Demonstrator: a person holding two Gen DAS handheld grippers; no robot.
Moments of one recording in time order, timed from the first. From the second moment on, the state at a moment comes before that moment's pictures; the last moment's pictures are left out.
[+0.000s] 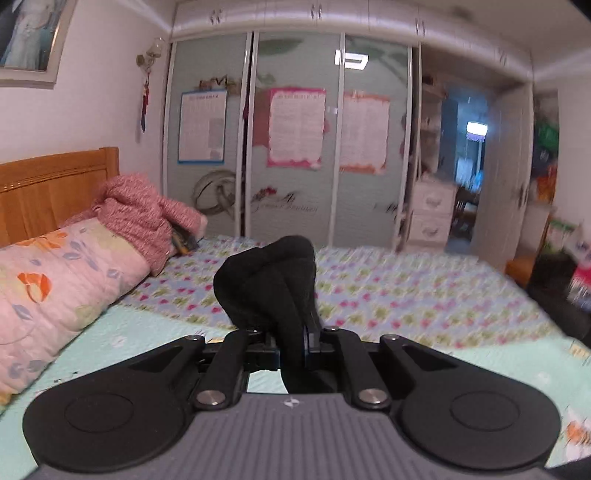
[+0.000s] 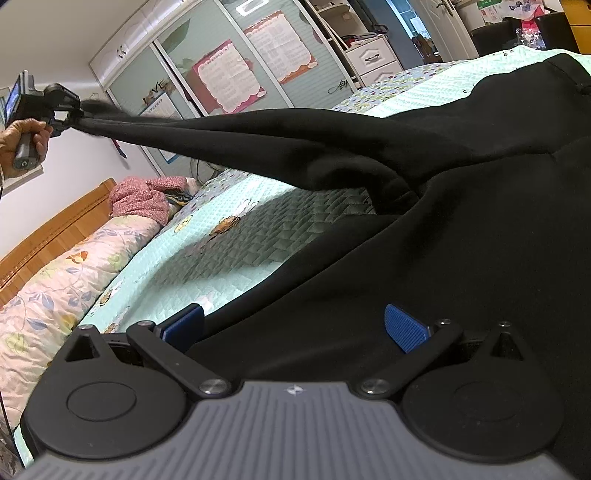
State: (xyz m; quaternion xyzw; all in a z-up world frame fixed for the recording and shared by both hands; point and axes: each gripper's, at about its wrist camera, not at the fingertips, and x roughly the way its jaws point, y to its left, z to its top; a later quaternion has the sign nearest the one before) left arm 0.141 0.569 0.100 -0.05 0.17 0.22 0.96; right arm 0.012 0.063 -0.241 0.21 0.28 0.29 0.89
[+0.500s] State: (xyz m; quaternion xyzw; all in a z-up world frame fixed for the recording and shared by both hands) left arm 0.154 0.583 0.065 -0.06 0.22 0.26 0.94; right arm 0.014 0.061 -0.241 0.21 0.28 0.29 0.89
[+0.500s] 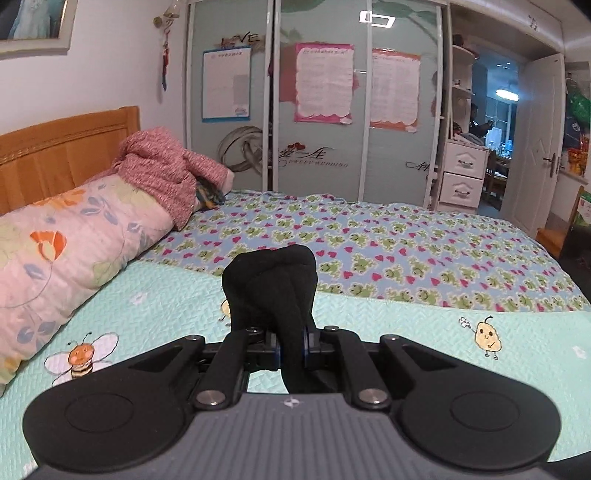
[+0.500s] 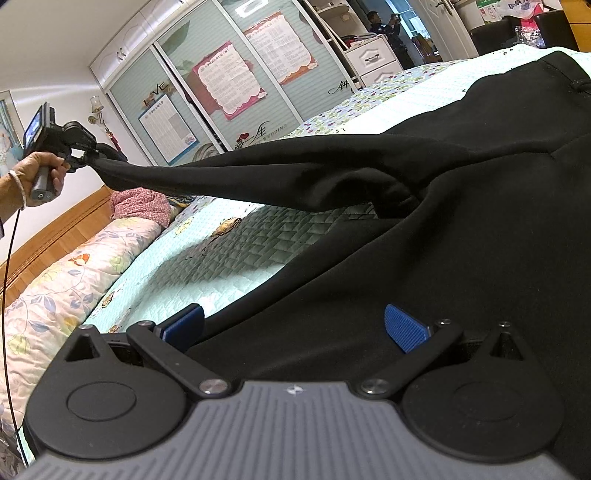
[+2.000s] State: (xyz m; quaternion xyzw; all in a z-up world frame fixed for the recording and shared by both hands) left arm 0.196 0.564 -0.179 -0.16 0.44 0.06 0.88; right arm 0.014 0.059 -0.241 0.21 0.28 0.29 0.89
